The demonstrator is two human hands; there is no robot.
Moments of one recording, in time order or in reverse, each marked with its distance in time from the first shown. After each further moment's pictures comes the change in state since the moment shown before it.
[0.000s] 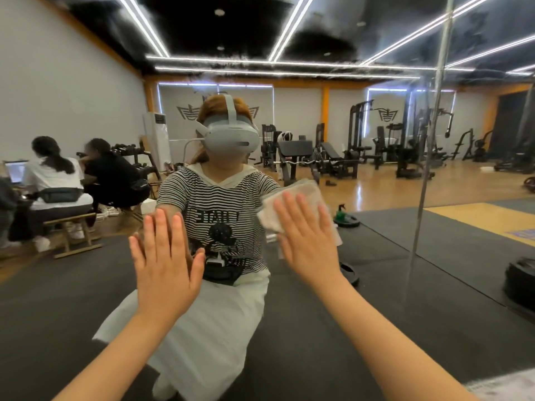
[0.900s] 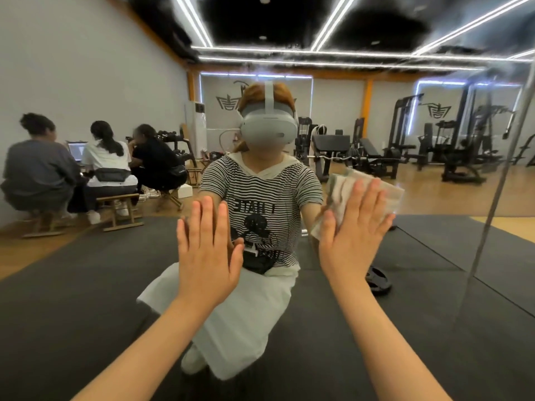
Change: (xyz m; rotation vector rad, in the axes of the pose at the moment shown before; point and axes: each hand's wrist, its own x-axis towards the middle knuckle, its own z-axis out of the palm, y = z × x) left_hand 0.000 0.000 -0.006 0.014 -0.011 0.003; right_hand 0.025 -0.034 -0.003 0.174 0.129 0.554
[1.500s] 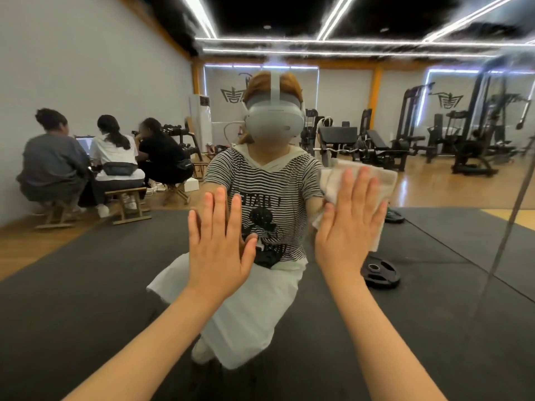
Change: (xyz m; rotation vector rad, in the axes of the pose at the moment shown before) left_hand -0.003 -0.009 0.005 0.031 -0.018 0.062; right_hand -0.012 -0.028 0.014 0.033 0.089 -0.057
